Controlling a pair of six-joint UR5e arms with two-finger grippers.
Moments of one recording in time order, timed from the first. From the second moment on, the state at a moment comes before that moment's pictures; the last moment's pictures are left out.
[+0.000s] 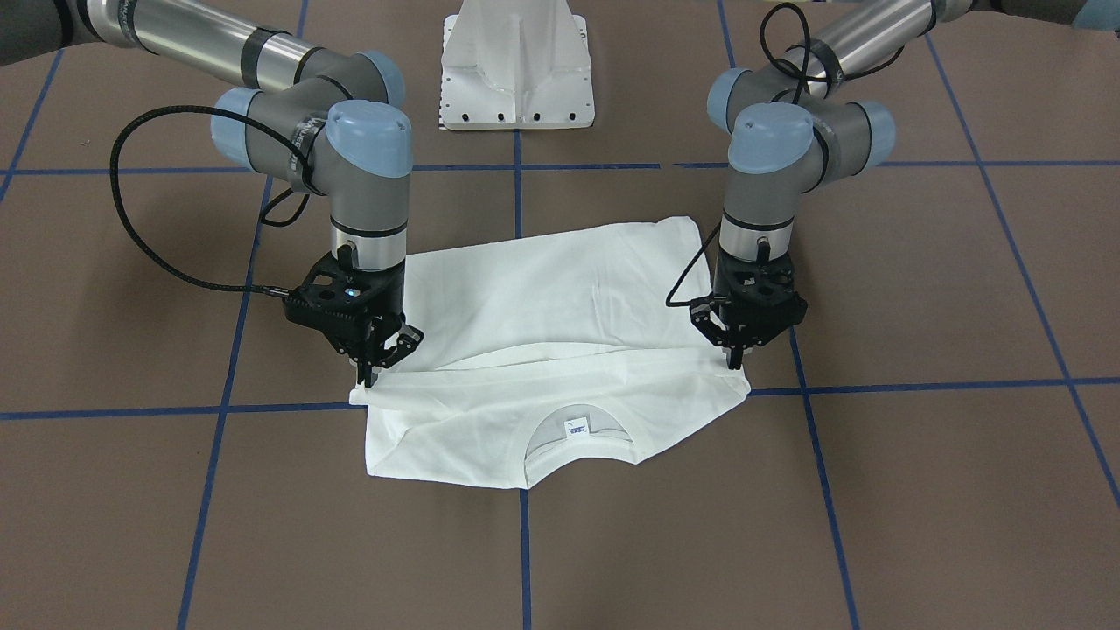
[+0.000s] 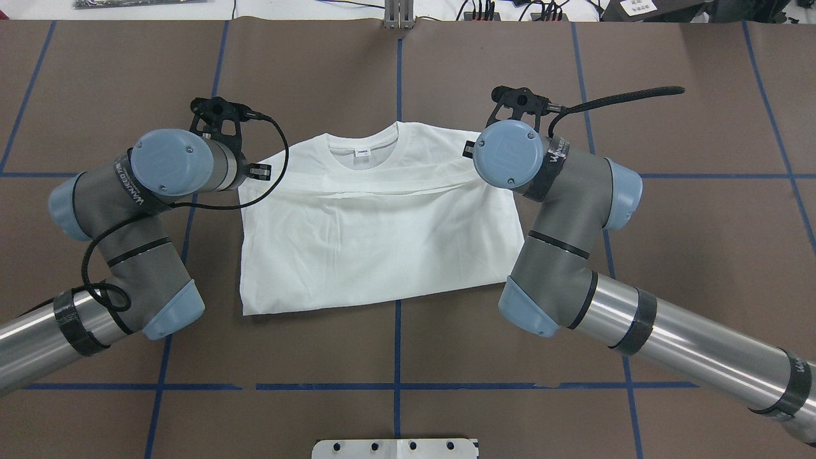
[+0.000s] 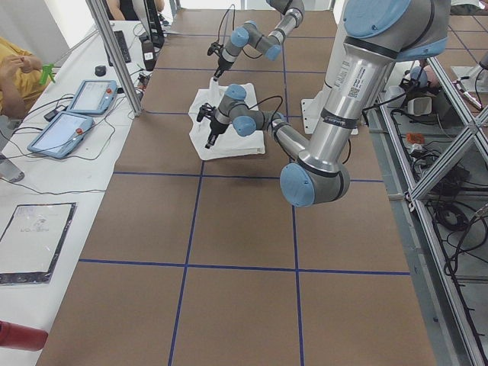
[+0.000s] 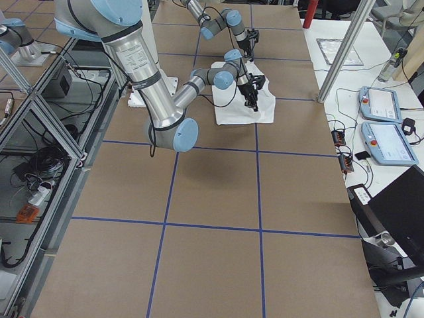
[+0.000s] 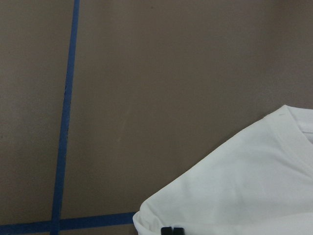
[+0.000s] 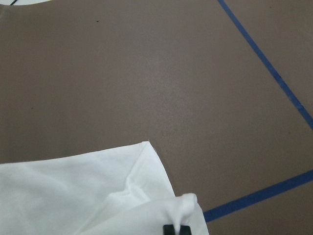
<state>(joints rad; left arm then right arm) -0.66 -2.02 -1.61 -1.93 -1.56 -1.00 0.59 -0.93 1.57 -1.49 1.44 1.47</state>
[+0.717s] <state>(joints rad) -0.66 -1.87 -1.87 -1.94 -1.69 -0.92 0.64 -0.98 1.69 -1.49 1.55 1.35</state>
